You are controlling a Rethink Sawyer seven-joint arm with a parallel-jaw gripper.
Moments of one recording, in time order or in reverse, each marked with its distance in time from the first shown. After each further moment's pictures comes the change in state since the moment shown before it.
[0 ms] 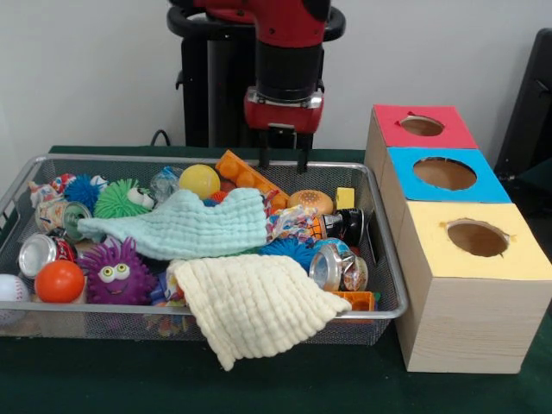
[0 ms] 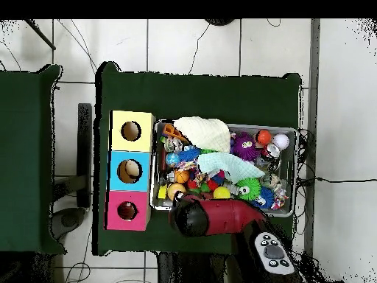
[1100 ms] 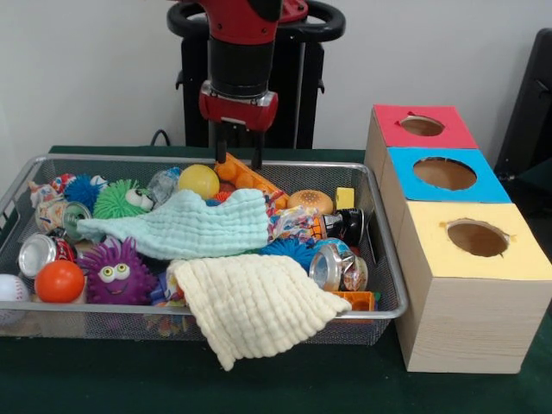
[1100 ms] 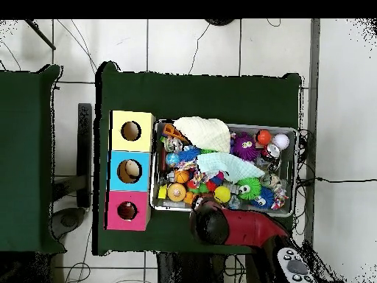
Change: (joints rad) arm -0.061 -0.001 -0.066 0.038 0.026 -0.062 0.000
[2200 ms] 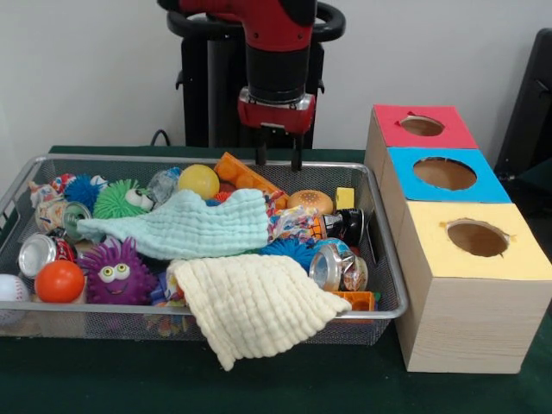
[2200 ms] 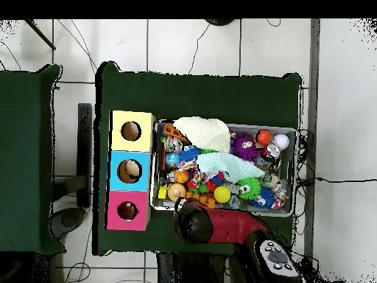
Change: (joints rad) arm 0.057 0.044 0.037 0.030 0.064 -0.015 0.000
